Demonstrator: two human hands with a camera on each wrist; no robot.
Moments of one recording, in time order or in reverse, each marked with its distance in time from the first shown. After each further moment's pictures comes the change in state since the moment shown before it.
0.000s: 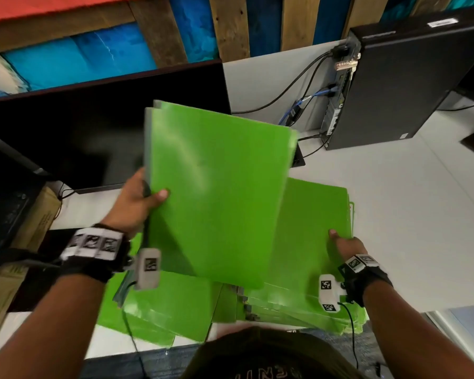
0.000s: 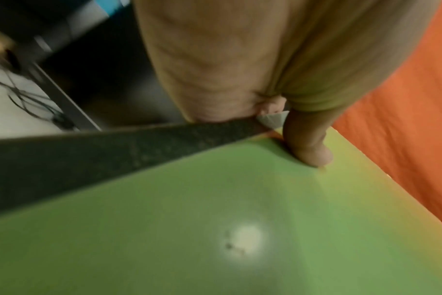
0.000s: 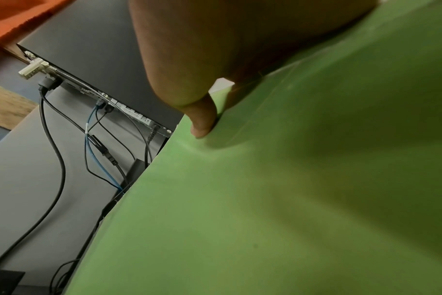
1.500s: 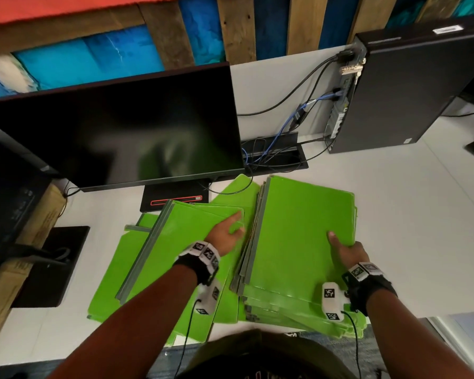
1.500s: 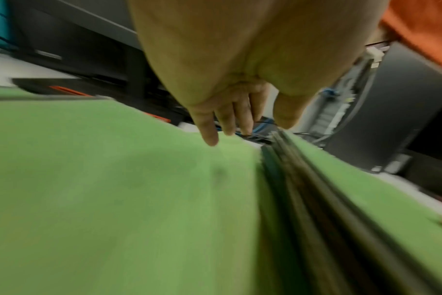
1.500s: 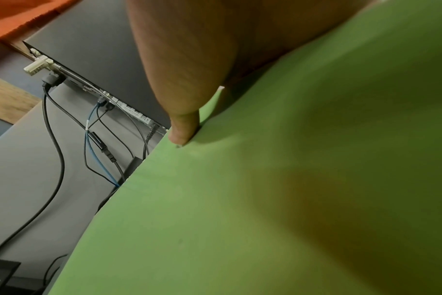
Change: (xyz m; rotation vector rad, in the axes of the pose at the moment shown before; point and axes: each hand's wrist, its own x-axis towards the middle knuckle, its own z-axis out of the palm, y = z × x) left_hand 0.006 -0.118 0.134 0.430 -0.297 -0.302; right_hand -0.014 0.009 0.000 0.058 0.025 -0.079
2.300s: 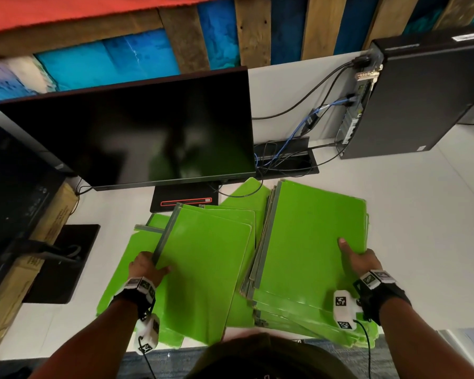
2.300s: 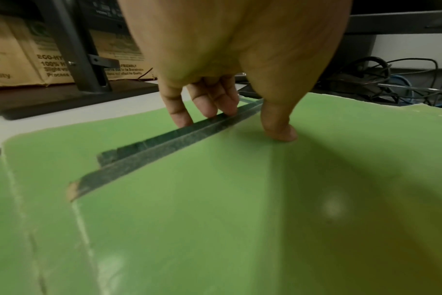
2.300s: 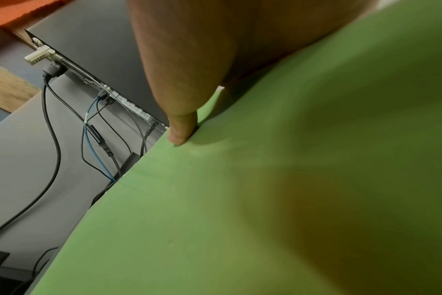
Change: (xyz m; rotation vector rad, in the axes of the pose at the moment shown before) left_hand -0.067 -0.165 -0.101 0.355 0.491 -0.539; right_hand 0.010 0.003 0.004 -0.068 0.020 -0.006
